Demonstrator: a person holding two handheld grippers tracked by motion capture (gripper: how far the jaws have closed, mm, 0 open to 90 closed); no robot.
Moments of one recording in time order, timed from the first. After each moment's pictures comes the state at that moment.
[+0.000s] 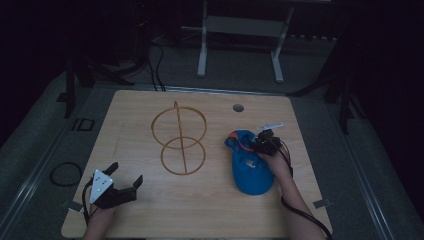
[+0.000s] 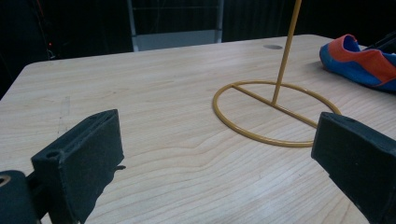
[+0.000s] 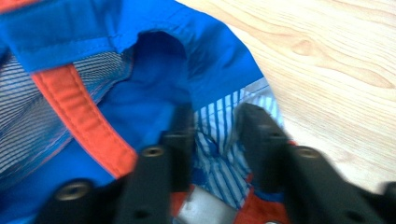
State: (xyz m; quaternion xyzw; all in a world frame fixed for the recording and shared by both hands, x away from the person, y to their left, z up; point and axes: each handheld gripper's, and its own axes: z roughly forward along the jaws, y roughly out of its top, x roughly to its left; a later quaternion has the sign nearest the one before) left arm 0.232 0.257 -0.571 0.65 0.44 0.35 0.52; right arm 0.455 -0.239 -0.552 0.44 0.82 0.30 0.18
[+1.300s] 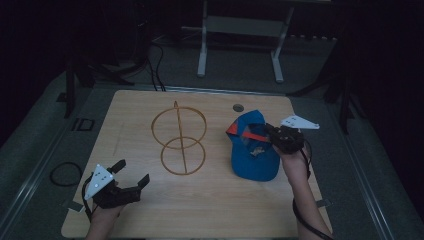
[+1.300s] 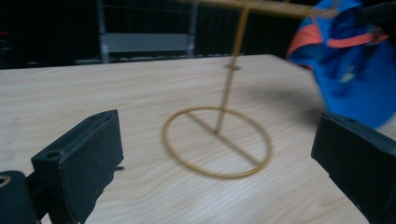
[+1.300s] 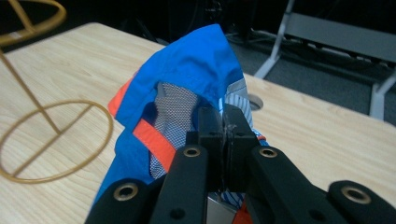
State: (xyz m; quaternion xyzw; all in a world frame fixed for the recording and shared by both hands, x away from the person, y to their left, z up) left arm 0.217 0.228 -0.506 0.66 0.43 0.27 0.55; right arm 0.371 -0.252 -0.428 0.38 0.75 0.46 0.27
